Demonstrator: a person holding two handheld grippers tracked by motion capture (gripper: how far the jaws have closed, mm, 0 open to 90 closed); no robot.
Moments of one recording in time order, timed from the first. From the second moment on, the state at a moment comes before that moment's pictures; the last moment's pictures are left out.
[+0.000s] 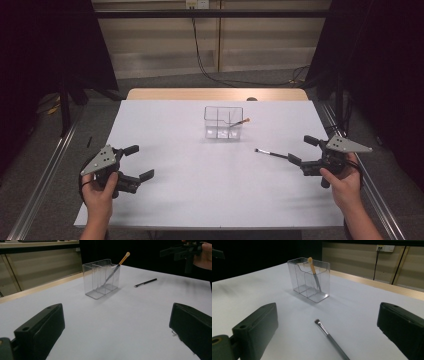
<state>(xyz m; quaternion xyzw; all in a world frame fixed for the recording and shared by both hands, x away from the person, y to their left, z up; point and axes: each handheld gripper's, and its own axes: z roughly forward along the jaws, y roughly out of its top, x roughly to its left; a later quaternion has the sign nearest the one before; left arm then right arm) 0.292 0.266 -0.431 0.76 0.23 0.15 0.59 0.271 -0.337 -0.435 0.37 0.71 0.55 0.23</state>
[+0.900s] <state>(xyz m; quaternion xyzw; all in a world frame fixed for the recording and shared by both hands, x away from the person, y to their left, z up) 0.293 0.266 -0.431 0.76 0.23 0.15 0.59 0.314 -0.311 -0.434 0.36 0.72 0.55 0.22</state>
